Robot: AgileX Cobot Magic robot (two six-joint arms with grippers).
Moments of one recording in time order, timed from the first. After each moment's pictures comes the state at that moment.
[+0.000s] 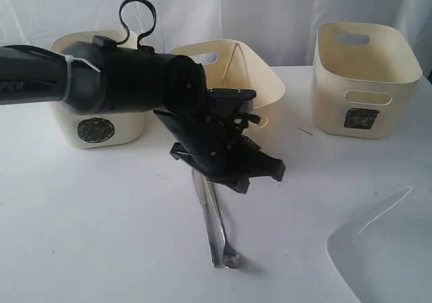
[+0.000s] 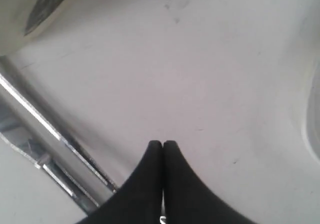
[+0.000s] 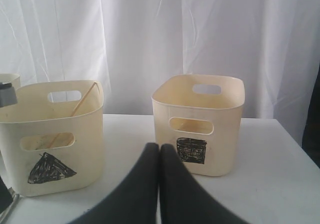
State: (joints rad) left arm -0.82 1.93 -1.44 -0.29 0.69 -0.10; right arm -0.01 0.01 -0.01 -0.12 0.03 0.17
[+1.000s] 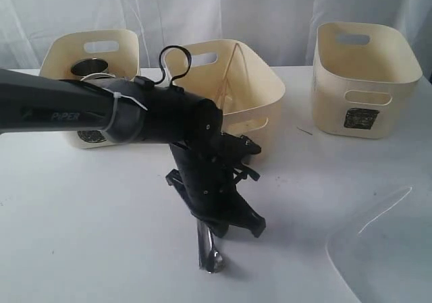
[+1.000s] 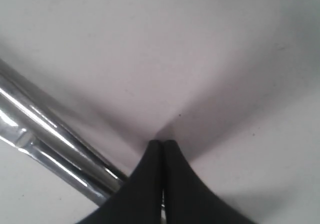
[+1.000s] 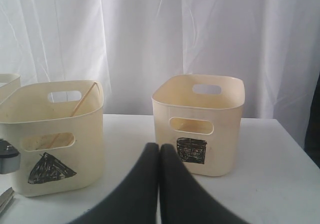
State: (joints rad) left arm -0.84 2.06 -1.44 -0.17 0.84 -0.01; right arm -0.01 0.01 -0.01 -0.12 0.03 0.17
